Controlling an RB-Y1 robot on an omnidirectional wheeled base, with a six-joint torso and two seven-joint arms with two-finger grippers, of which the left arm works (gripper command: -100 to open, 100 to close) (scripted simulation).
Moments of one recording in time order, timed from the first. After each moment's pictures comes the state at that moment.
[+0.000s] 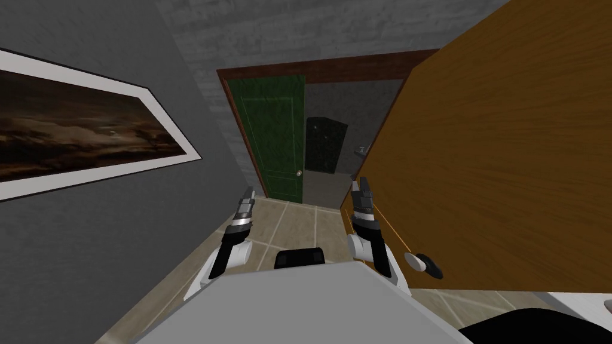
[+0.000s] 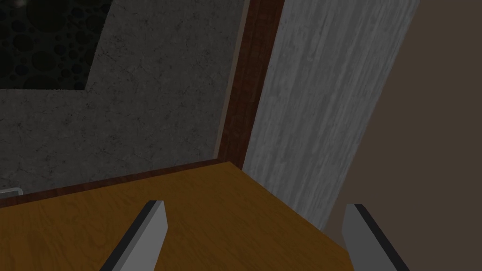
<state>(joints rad) 0.40 0.07 0.04 -1.93 -0.08 -0.57 -0.22</state>
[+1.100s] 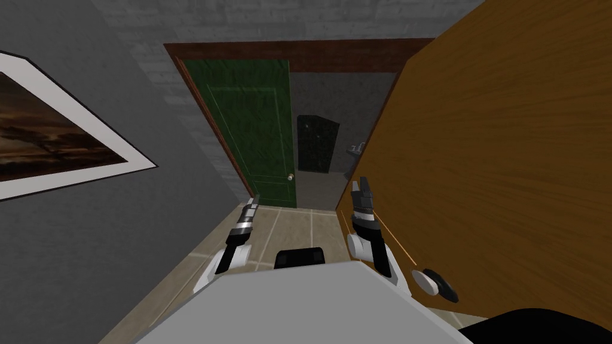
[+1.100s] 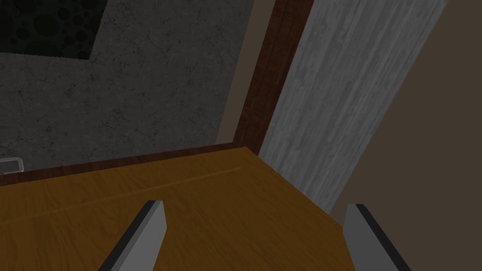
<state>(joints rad) 0.33 0.09 0.11 -1.66 -0.15 -0.63 -0.50</state>
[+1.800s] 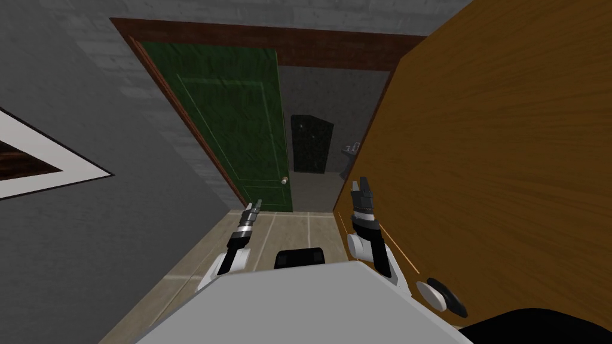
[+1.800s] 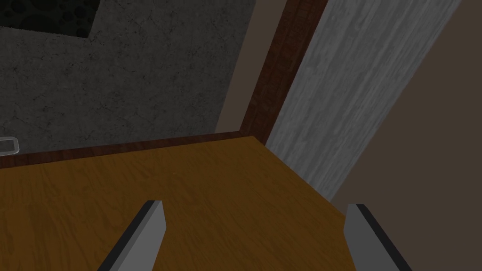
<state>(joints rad) 0.28 0.10 0.15 -1.47 -0.19 -0.68 -0.68</state>
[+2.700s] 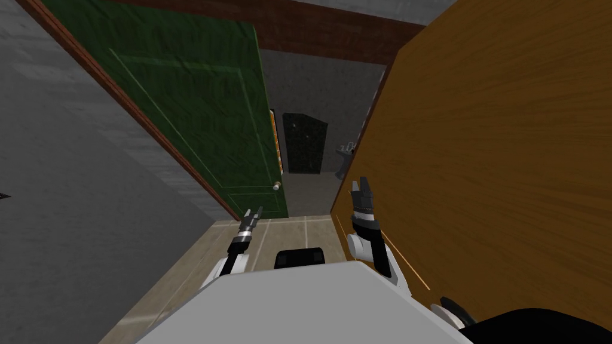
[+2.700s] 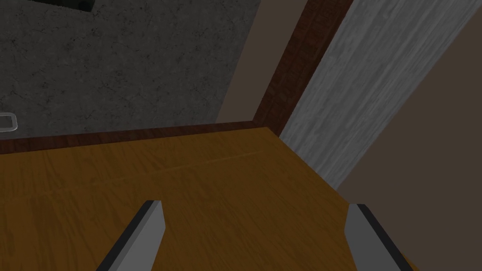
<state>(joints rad) 0.22 0.10 0.21 -1.23 -0.24 -0.74 -0.91</state>
